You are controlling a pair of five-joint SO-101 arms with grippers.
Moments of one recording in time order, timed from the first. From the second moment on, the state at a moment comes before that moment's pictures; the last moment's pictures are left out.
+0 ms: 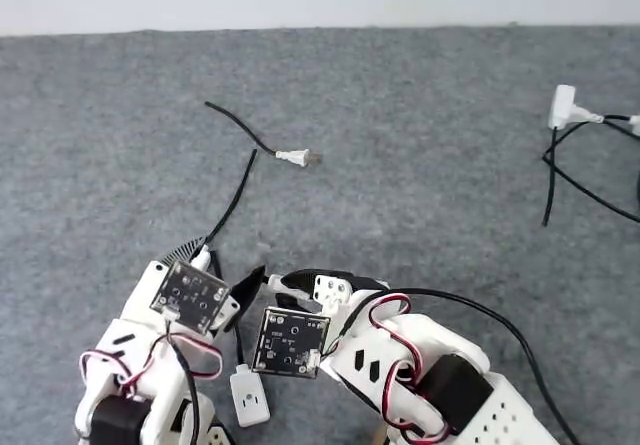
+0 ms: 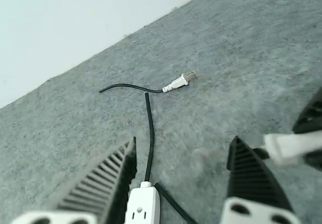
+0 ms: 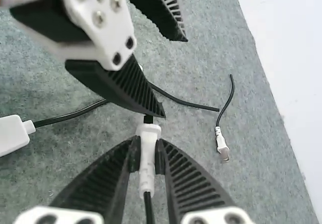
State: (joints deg) left arm 7.2 -103.6 75.2 68.2 -13.2; right arm -51.1 -74.4 56.8 59.0 38.7
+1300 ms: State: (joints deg) left arm -40.6 -103.6 74.5 51.9 -15.3; right arm -72.8 -27.7 33.4 79.6 37.6
